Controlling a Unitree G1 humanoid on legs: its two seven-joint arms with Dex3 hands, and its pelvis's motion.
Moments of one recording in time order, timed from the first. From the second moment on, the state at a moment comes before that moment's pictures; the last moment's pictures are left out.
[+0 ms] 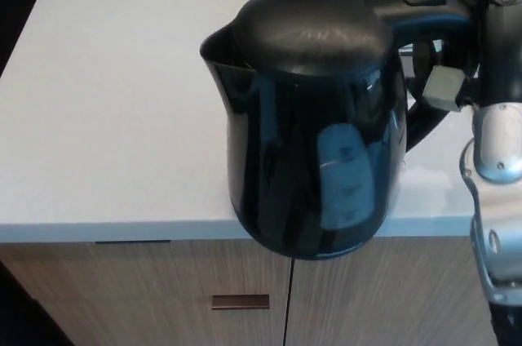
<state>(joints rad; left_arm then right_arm) 0.23 0.22 0.49 1.04 -0.22 -0.47 -0.09 -0.54 -0.11 0.06 -0.15 -0.46 0.58 -0.22</state>
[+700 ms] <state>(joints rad) 0.22 0.22 0.49 1.06 -0.22 -0.47 -0.10 -0.56 0.05 -0.08 -0.13 -0.27 0.42 -0.25</state>
